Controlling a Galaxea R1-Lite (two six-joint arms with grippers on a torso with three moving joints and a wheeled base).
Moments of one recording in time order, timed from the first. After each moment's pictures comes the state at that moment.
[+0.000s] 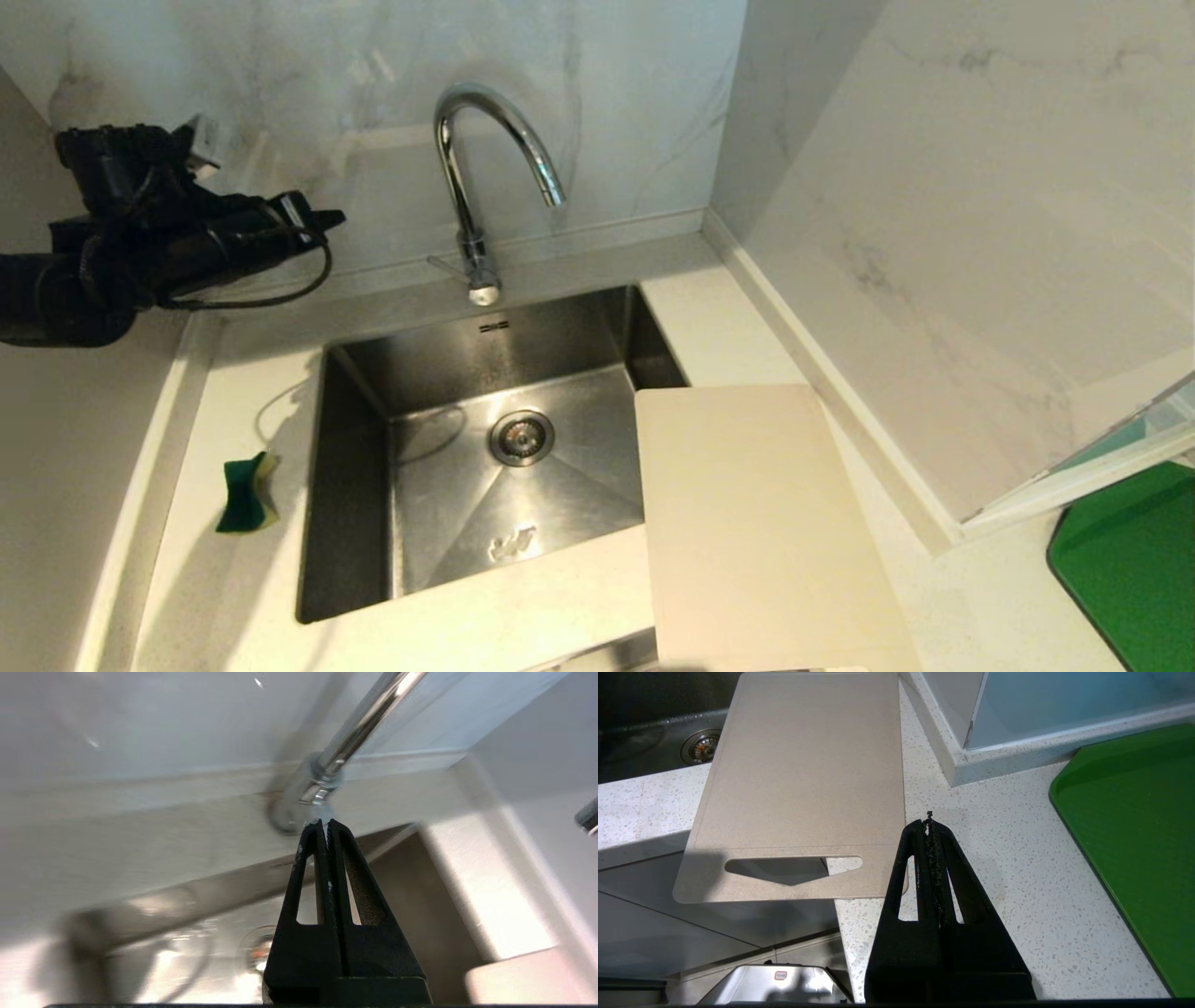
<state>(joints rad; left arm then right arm) -0.05 1.92 -1.52 -0.42 -0.24 -0.32 0.00 0.00 0.00 0.00 0.01 0.00</state>
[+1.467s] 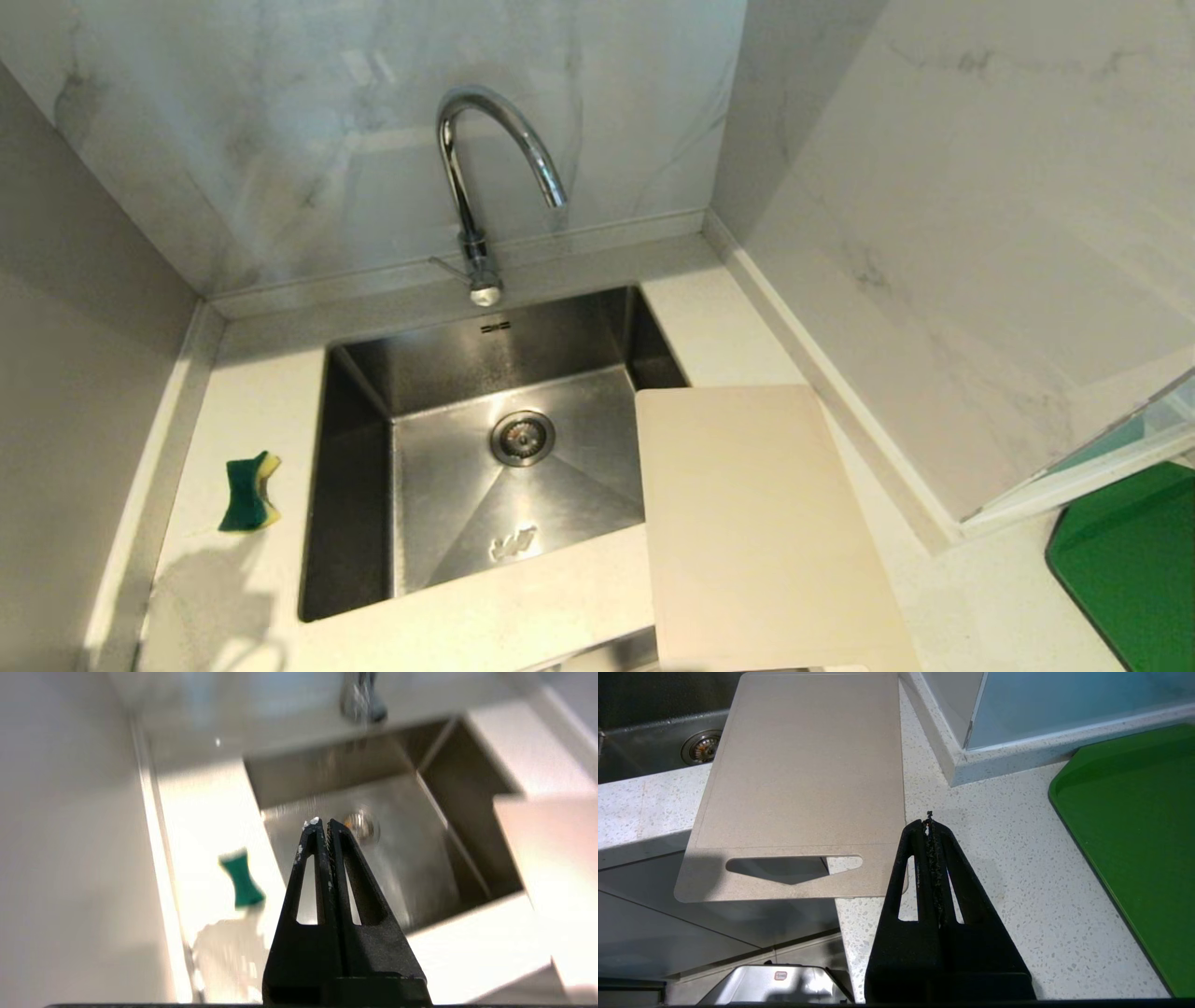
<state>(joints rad) 0.09 0.73 -0.69 0.01 -0.16 -0.06 0.00 0.00 0.00 0.00 0.01 0.00</state>
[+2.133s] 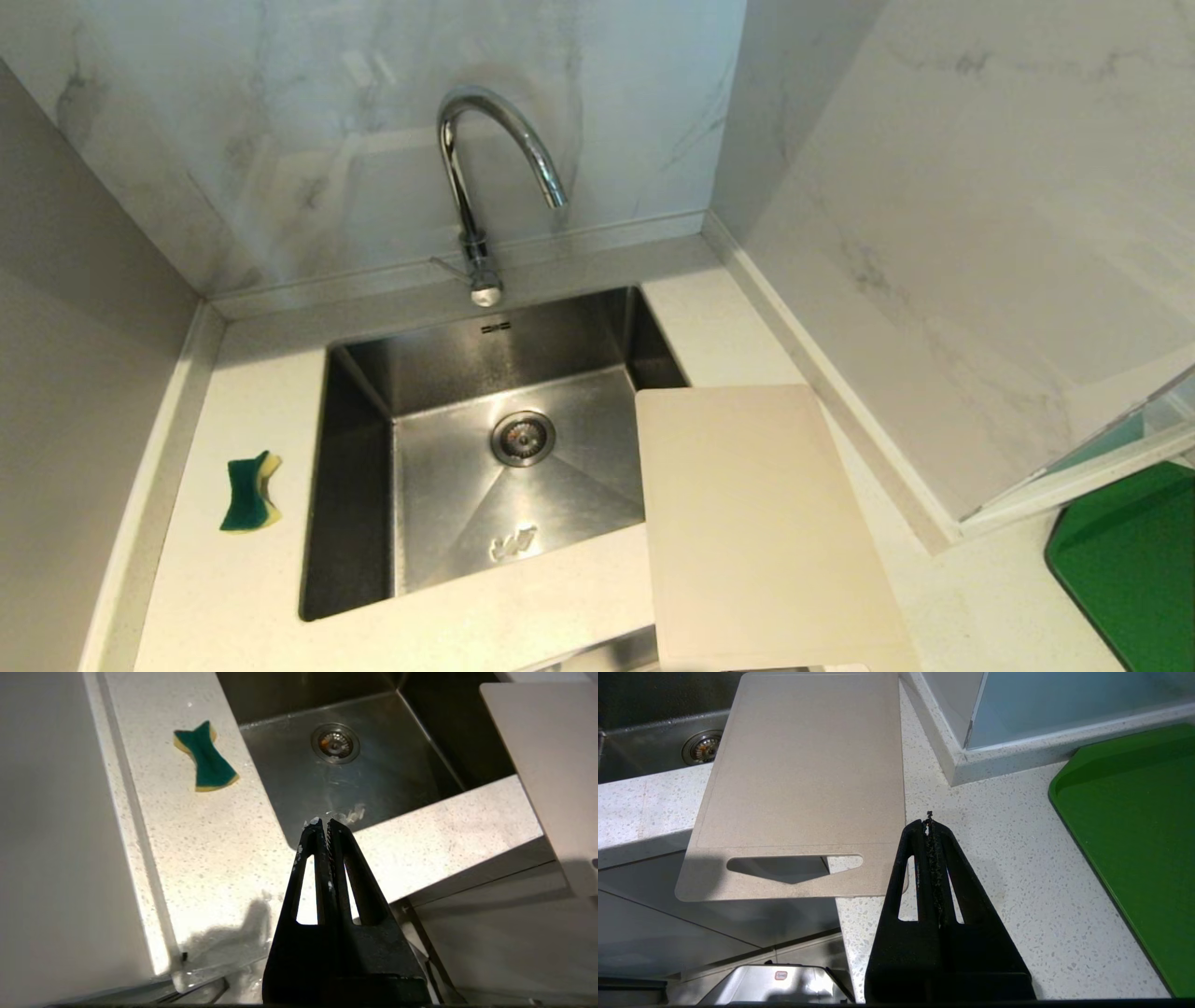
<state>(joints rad) 0.07 0.31 -0.18 -0.02 -0.21 -0.08 0.00 0.00 0.00 0.00 0.01 0.00</state>
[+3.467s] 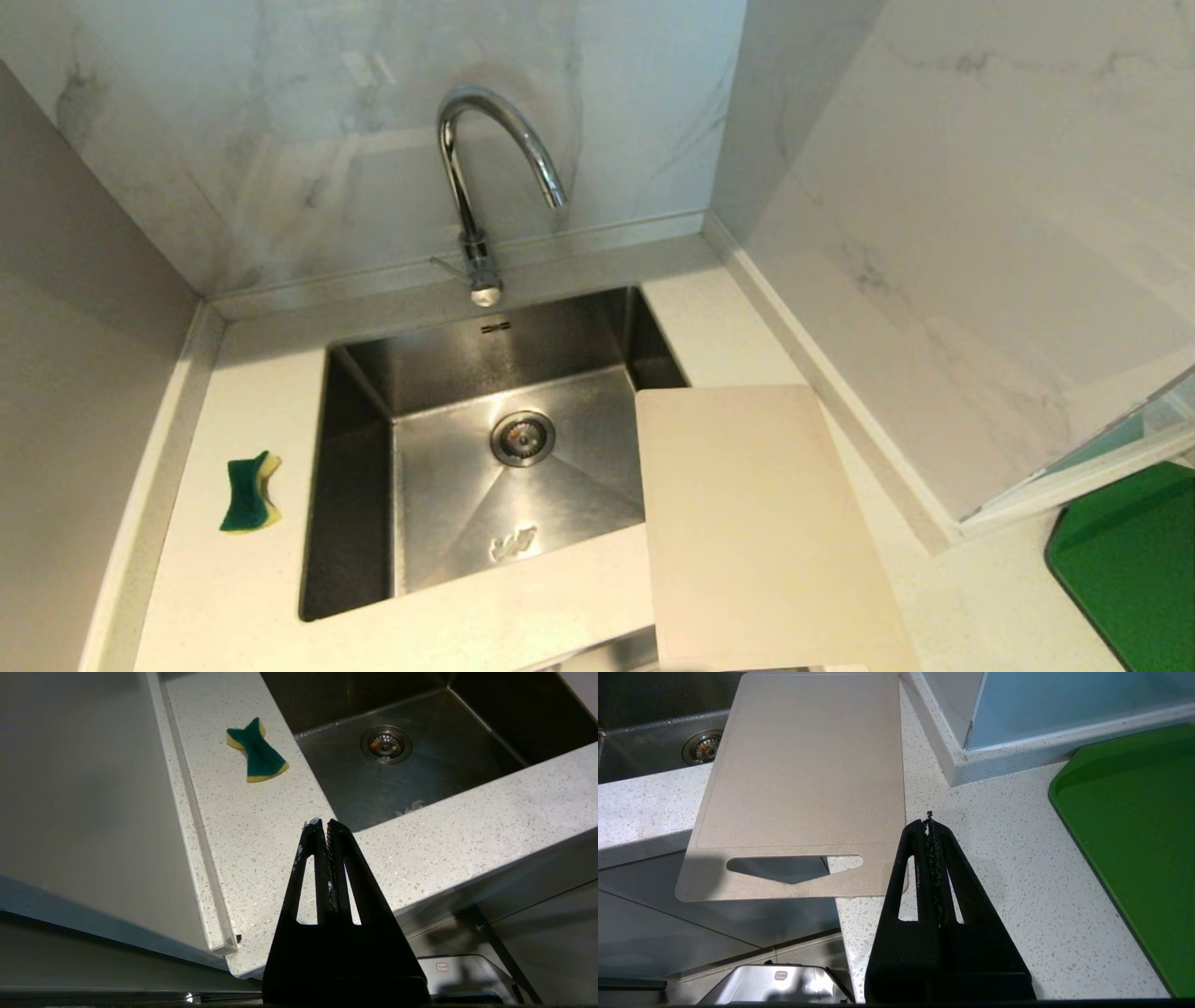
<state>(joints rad) 0.00 0.00 0.00 0.02 -0.03 0.06 0.00 0.00 0.00 0.00 0.01 0.00</state>
